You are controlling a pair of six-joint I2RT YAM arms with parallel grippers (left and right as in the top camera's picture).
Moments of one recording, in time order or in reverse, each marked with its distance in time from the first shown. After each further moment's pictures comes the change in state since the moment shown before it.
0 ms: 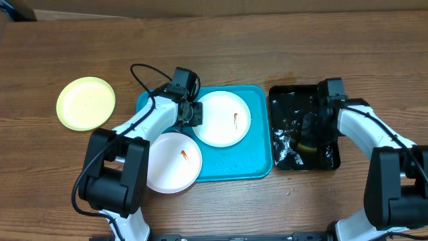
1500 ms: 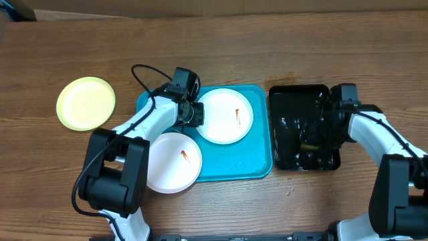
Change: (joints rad) left arm 0.000 0.000 0.000 -0.002 0.042 0.002; right arm -0.084 -0.056 -0.063 0.046 -0.154 -0.045
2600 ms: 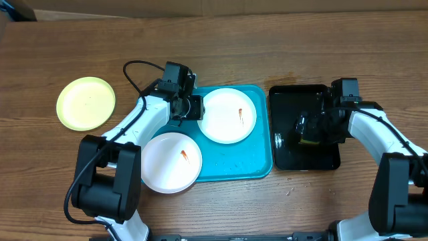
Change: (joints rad) left arm 0.040 -0.053 0.000 0.056 0.117 0.035; right arm 0.001 0.010 0.022 0.050 0.030 -0.030
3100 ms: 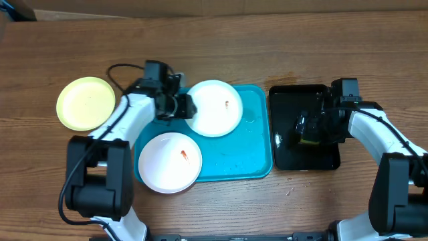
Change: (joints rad) left arm 0.110 0.000 0.000 -0.040 0.154 0.068; right arm 0.000 0.000 0.000 0.005 0.000 0.000
